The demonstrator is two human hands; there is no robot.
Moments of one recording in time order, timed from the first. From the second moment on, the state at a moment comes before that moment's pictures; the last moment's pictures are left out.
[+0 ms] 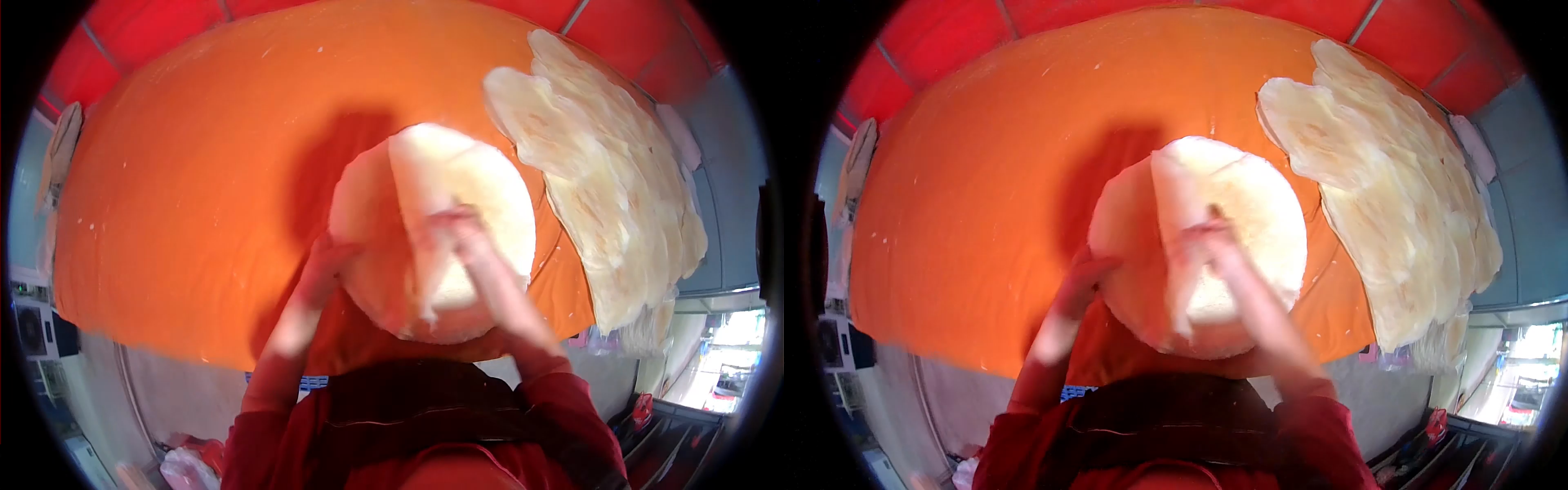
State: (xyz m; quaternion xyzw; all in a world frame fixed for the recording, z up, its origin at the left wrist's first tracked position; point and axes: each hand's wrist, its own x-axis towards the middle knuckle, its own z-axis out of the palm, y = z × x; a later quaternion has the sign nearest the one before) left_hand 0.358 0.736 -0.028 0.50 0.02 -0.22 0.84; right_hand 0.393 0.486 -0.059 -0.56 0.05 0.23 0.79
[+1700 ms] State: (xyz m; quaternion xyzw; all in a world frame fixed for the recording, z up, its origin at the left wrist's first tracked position) left_hand 0.368 0.718 0.003 0.60 -0.10 -0.19 0.77; right_hand 0.382 0.551 -0.053 -0.55 0.02 0.14 0.82
